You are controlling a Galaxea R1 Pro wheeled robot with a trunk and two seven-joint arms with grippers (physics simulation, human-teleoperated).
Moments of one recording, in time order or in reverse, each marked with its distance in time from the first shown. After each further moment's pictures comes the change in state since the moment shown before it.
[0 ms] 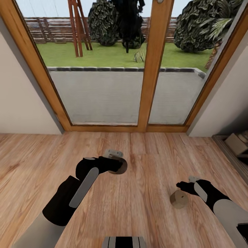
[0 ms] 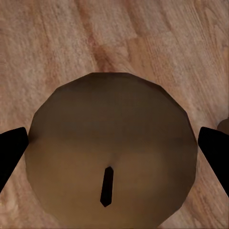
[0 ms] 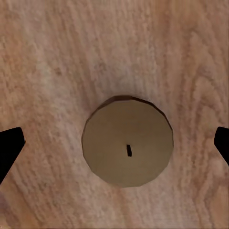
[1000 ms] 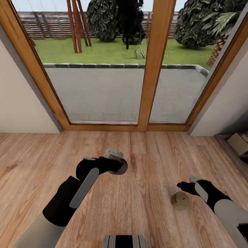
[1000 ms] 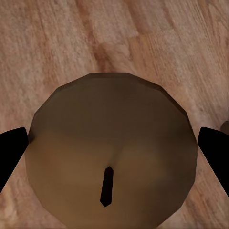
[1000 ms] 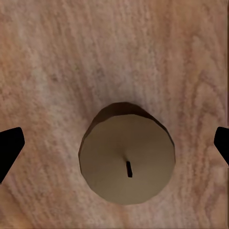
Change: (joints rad) left arm 0.001 0.000 -0.006 -0.001 0.001 0.000 0.000; right arm 0.000 -0.006 -0.002 0.002 0.000 0.000 0.002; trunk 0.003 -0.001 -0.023
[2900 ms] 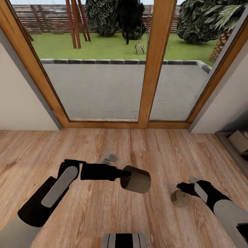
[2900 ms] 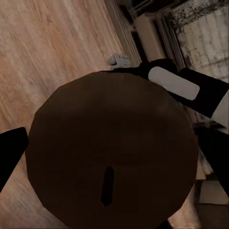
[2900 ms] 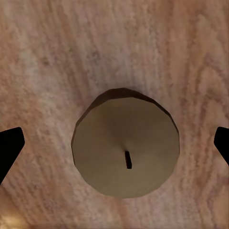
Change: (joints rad) left arm 0.008 0.218 0.007 -0.045 0.502 0.001 -0.523; right arm 0.000 0.005 0.001 0.012 0.002 0.000 0.000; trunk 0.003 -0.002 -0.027
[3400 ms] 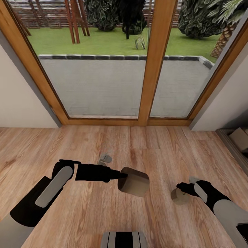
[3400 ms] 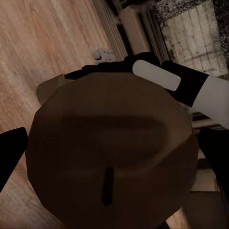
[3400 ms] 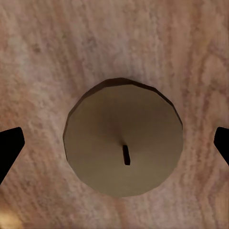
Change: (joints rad) left arm 0.000 0.064 0.002 0.001 -0.009 0.000 -0.148; right arm 0.000 0.001 0.001 0.000 0.000 0.000 0.000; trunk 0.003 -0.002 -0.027
